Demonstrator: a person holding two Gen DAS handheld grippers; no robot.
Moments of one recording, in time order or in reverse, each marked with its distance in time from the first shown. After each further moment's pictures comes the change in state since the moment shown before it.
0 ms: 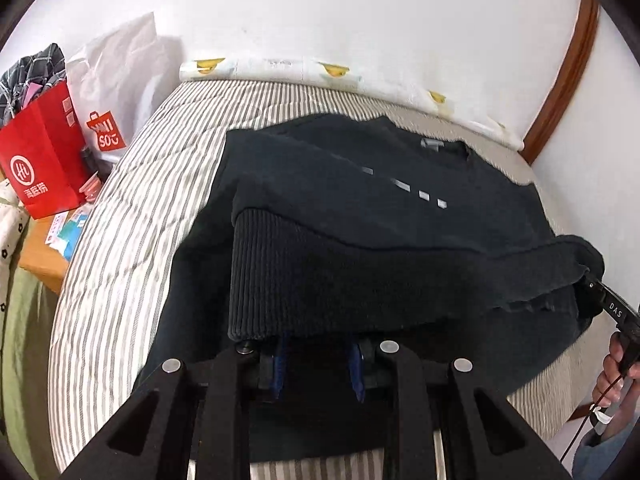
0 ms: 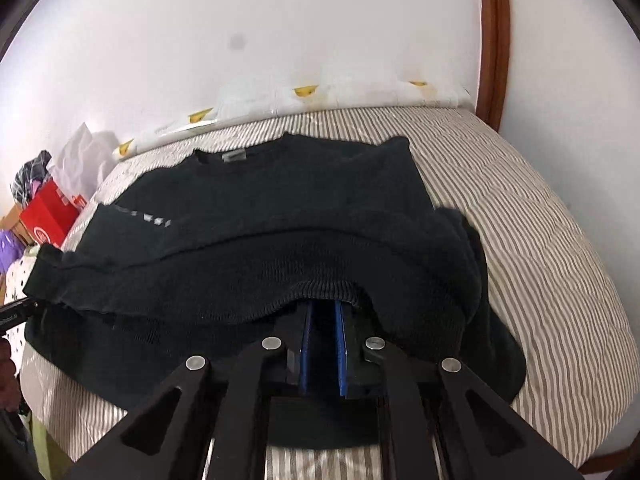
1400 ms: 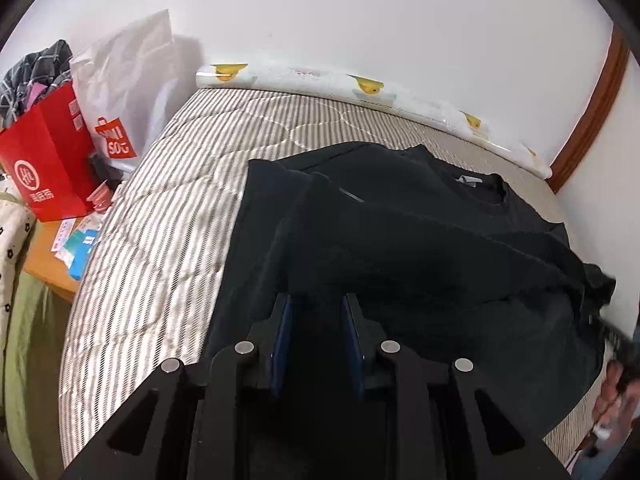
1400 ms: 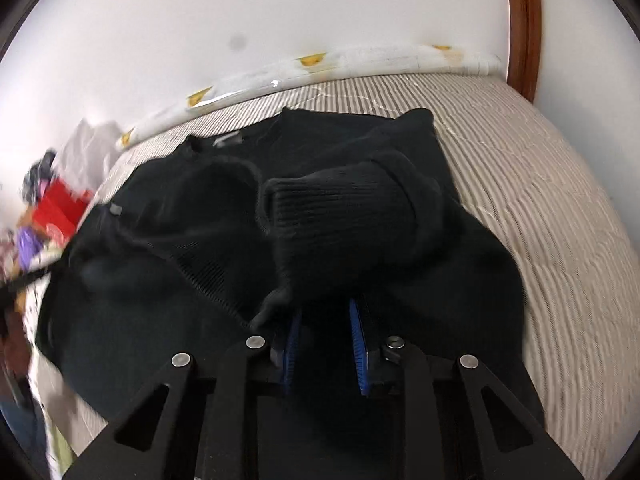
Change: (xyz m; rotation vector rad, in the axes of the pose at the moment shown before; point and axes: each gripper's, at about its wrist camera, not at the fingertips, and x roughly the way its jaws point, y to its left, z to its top) left arm 0.025 0.015 0.045 -0.065 0.005 0.062; right arm 0.068 -0.020 0.033 0.054 0.119 0.108
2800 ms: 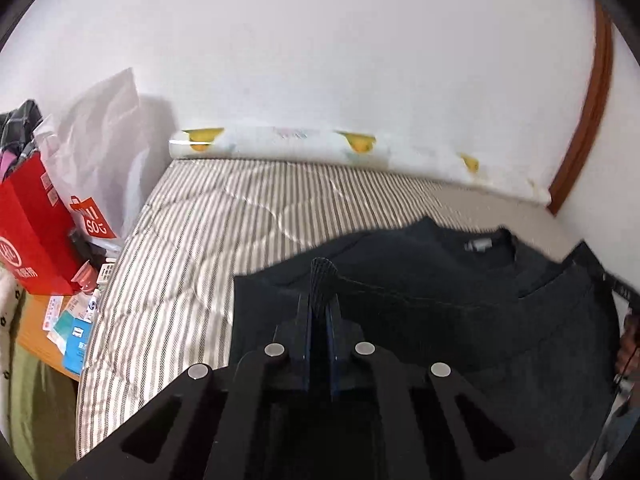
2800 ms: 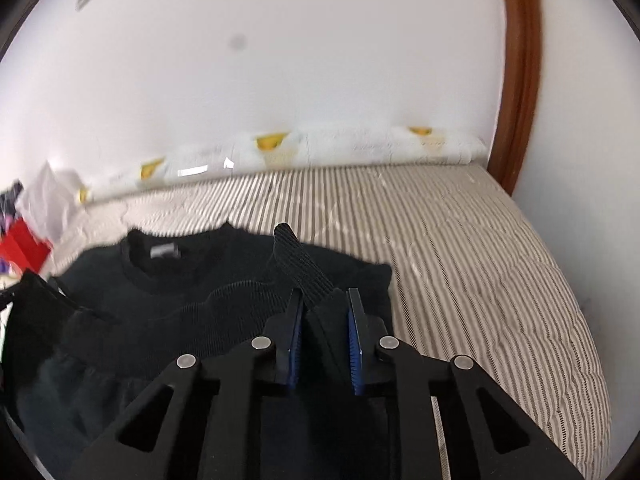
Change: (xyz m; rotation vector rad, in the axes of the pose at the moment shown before) left arm 0.031 0.006 0.075 0.076 -0.166 -0.039; right arm 0.006 -0.026 0.085 -0.060 -0.199 -0.103
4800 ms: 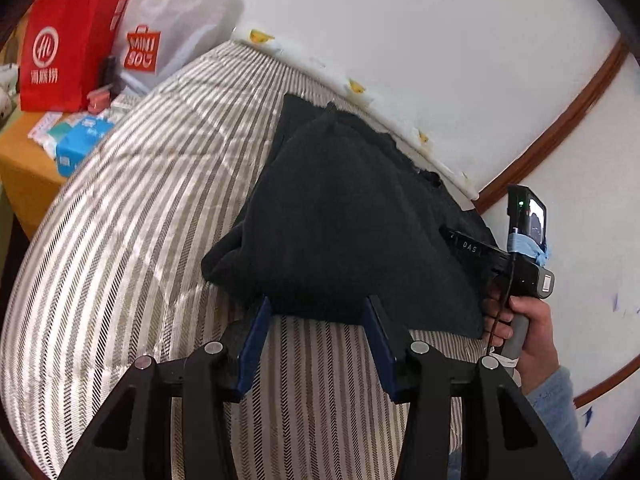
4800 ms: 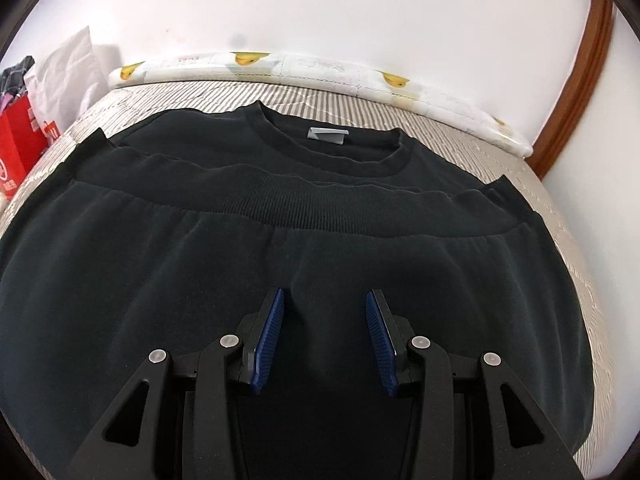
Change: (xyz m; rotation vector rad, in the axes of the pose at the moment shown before) left arm -0.106 0.067 -0.189 -0.306 0.121 -0.314; right arm 0.008 0.217 -0.109 -0.230 0.151 -0.196
